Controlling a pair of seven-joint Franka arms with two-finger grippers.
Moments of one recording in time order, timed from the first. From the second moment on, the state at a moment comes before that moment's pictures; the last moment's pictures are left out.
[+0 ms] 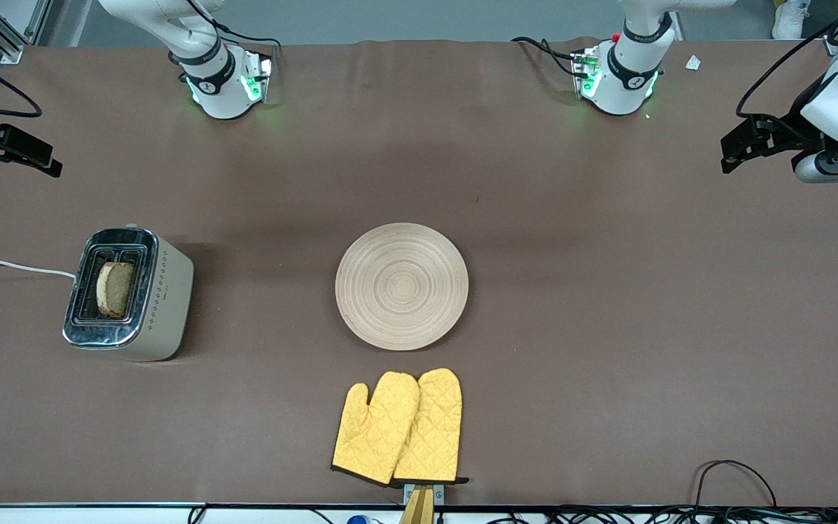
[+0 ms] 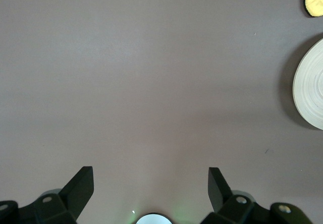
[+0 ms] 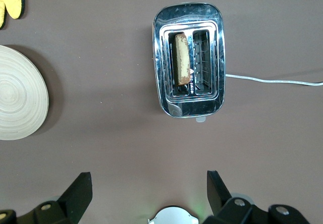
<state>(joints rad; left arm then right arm) -0.10 -0.02 -0.05 -1.51 0.03 1.44 -0.12 0.11 0.01 -0.15 -1.46 0.03 1.36 0.05</state>
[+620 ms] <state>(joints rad) -0.10 -0.02 -0.05 -1.51 0.03 1.44 -0.12 0.09 0.02 -0.16 -1.50 0.03 1.38 0.05</state>
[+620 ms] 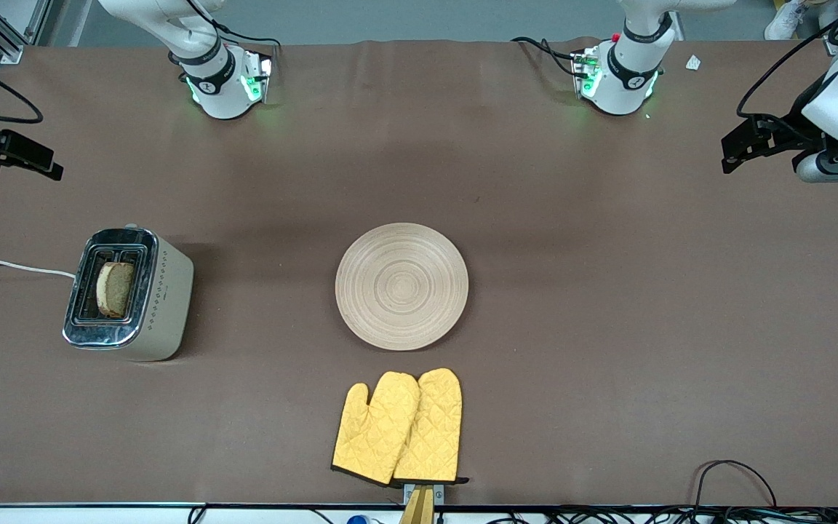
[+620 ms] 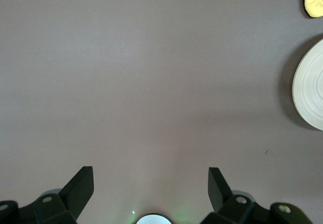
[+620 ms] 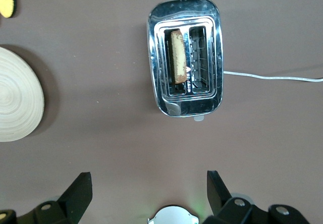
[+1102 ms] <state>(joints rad) -0.10 -0.02 -0.05 -1.51 0.03 1.44 -0.12 0.08 0.10 -0.16 -1.72 0.03 1.64 0.01</state>
